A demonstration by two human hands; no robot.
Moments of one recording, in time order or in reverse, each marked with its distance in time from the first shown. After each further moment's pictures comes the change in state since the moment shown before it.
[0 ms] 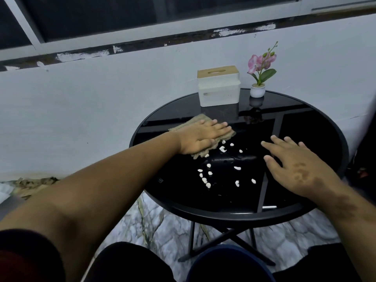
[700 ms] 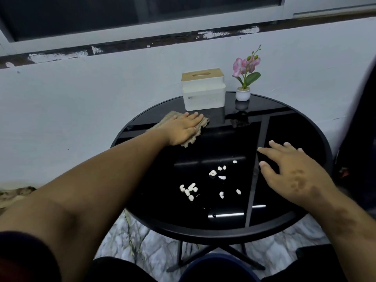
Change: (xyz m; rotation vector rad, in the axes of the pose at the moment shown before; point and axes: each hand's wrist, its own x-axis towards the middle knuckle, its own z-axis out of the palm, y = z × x) left_hand 0.047 -0.049 0.005 -0.112 0.042 -0.336; right_hand -0.001 0.010 -0.010 0.048 0.066 0.102
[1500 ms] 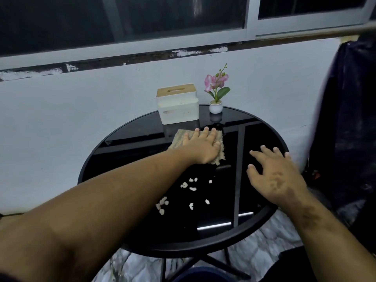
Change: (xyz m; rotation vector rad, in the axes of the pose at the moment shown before) left_hand 0.034 0.145 0.009 -0.076 -0.030 -0.108; right_hand 0.005 0.032 -0.008 -0.009 0.103 0.163
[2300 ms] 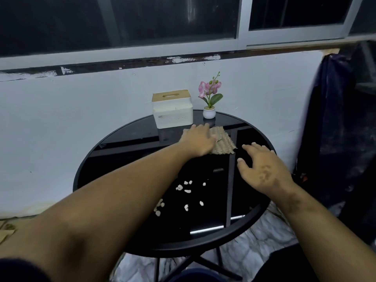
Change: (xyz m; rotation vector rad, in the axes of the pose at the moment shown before) left_hand 0.002 0.011 -0.025 -0.184 0.179 0.032; right_hand 0.013 -0.002 -0.012 0.065 0.027 -0.017
